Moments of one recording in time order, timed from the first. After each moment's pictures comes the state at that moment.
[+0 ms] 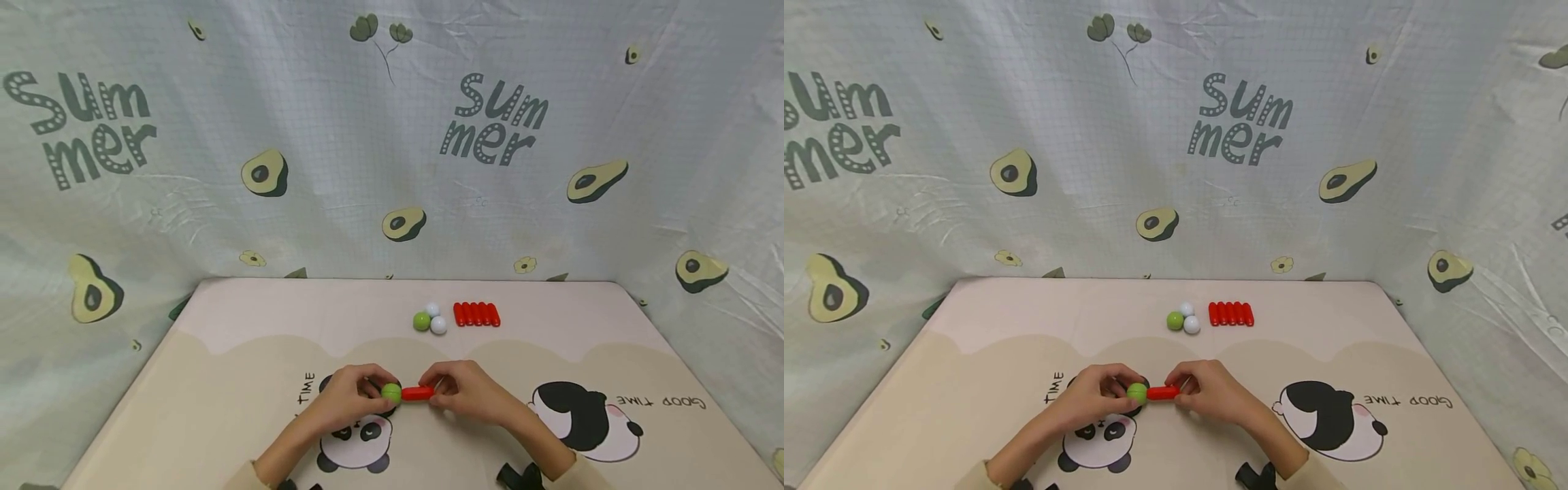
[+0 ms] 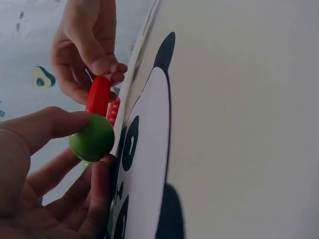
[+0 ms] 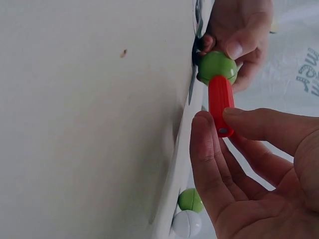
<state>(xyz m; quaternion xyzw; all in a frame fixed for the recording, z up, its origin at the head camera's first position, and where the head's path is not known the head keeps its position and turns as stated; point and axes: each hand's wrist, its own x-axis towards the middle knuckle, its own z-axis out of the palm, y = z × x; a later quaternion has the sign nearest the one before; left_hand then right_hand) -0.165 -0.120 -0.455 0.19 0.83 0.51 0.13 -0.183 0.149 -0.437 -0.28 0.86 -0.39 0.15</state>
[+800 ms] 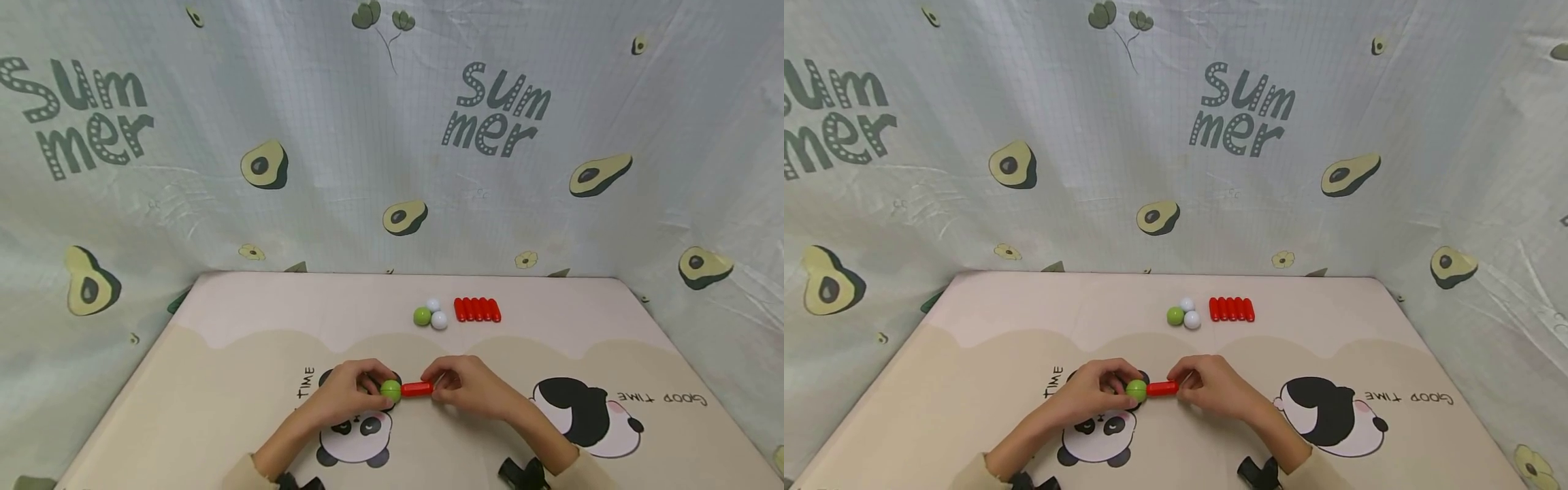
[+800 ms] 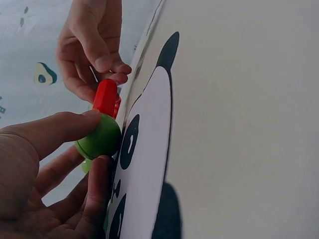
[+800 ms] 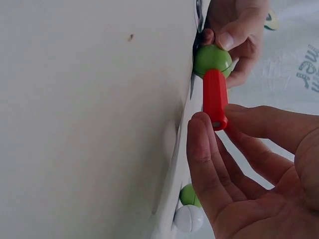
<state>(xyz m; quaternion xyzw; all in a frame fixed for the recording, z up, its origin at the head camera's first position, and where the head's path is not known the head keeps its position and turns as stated) -0.168 -0.124 -0.465 0.19 0.83 0.50 0.14 -0.183 0.153 -0.443 -0.28 0.86 -0.40 0.14</state>
